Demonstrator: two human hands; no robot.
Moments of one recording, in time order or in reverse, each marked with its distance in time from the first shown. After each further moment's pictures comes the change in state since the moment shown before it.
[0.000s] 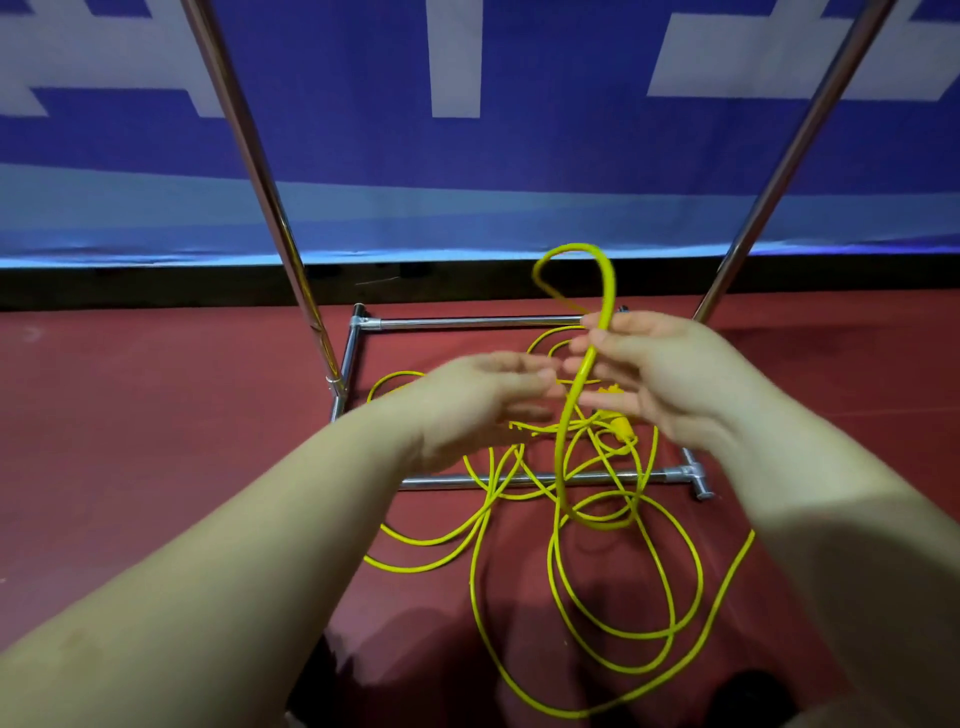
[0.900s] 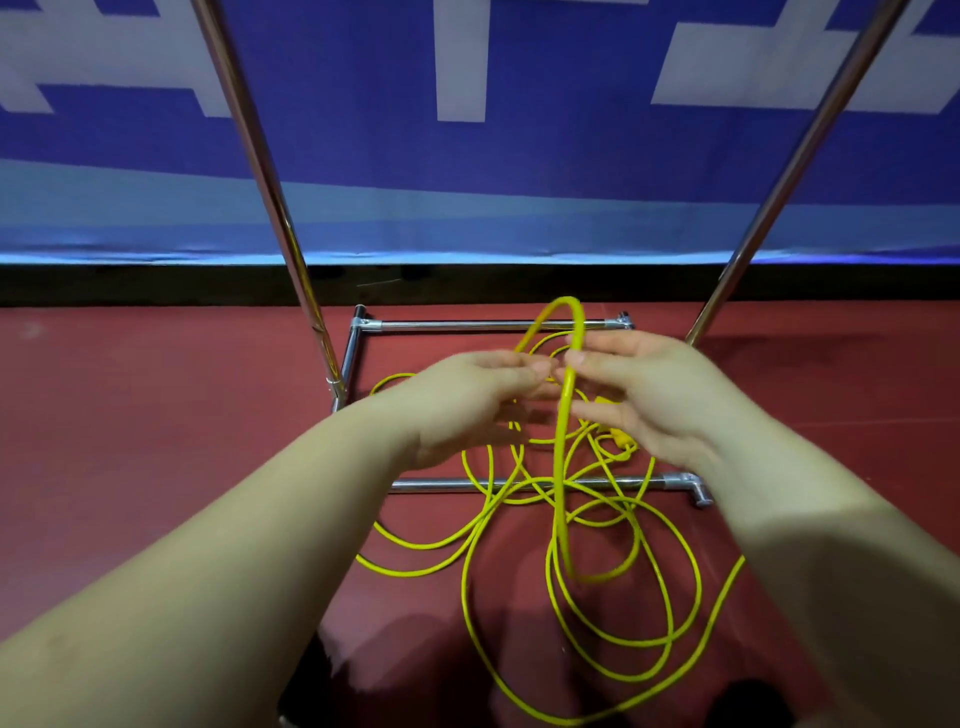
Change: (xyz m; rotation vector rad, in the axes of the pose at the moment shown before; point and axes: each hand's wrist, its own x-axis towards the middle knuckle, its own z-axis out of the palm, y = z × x) left_hand 0.001 0.000 -0.008 -0.006 -0.007 0.028; right_hand -0.001 0.009 0.009 0.044 -0.046 -0.007
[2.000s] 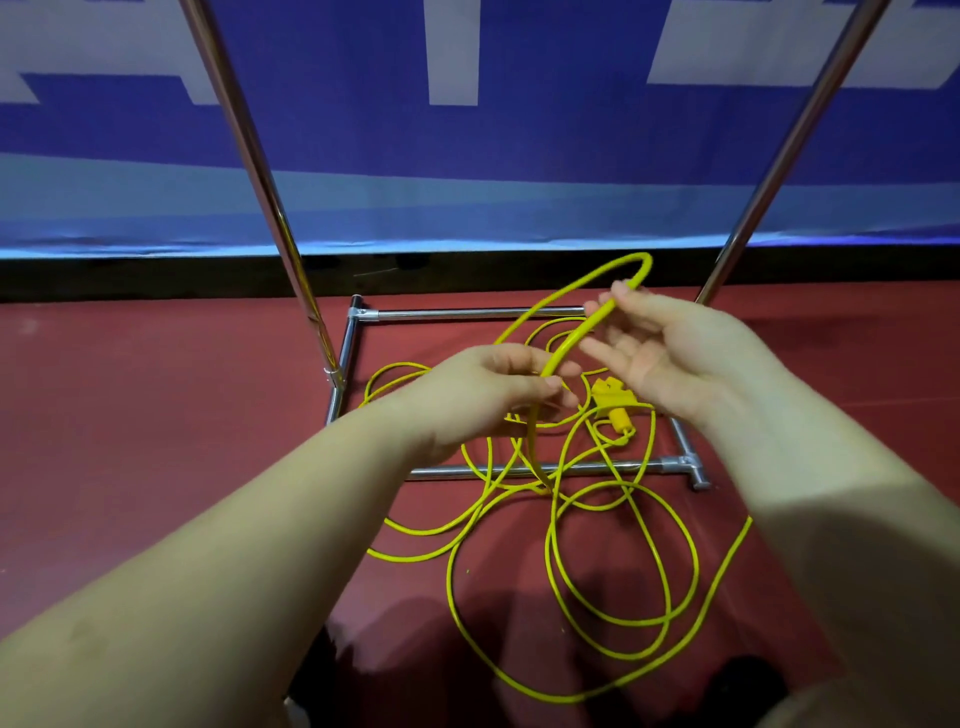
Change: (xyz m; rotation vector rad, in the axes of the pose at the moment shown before) left_hand 0.002 -0.009 0.008 0.107 -0.039 0.070; right_hand 0.010 -0.013 -0.012 0.433 0.112 0.010
